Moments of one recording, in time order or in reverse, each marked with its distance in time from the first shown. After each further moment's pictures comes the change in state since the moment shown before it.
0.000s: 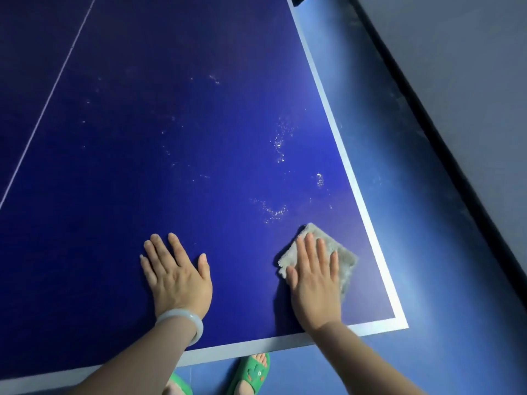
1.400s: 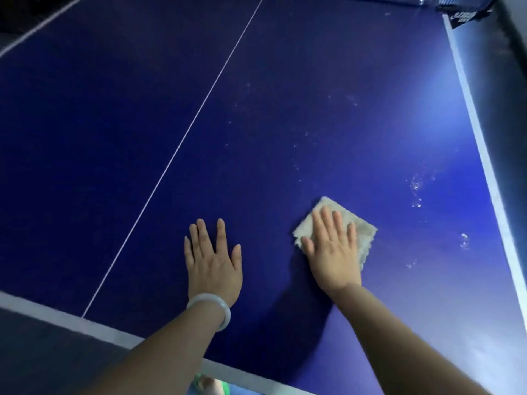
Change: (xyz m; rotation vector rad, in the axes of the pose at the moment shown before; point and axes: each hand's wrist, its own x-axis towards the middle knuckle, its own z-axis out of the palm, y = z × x) left_hand 0.071 -0.128 -0.006 -0.063 0.017 -0.142; right_hand 0.120 -0.182 0.017 -0.010 -0.069 -0.345
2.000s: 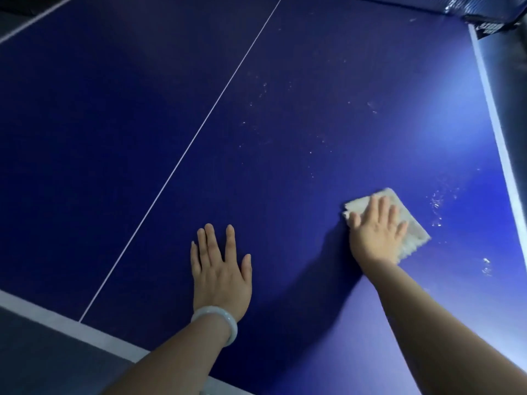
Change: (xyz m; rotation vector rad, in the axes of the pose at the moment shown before) left_hand 0.000 0.000 0.001 0.022 0.021 0.002; right_hand 0.075 0.033 -0.016 0.055 0.065 0.368
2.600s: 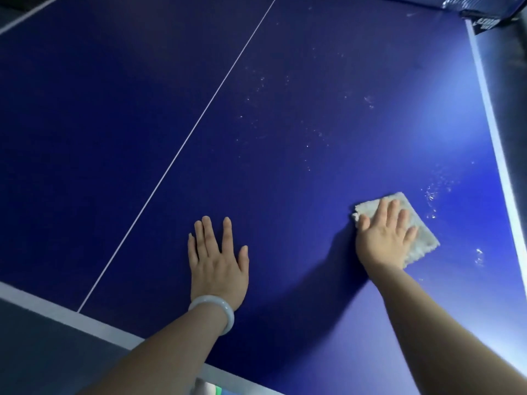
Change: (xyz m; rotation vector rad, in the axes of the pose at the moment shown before) left_hand 0.000 0.001 0.003 0.002 0.005 -0.012; right_hand -0.011 0.025 0.000 -0.010 0.040 0.105
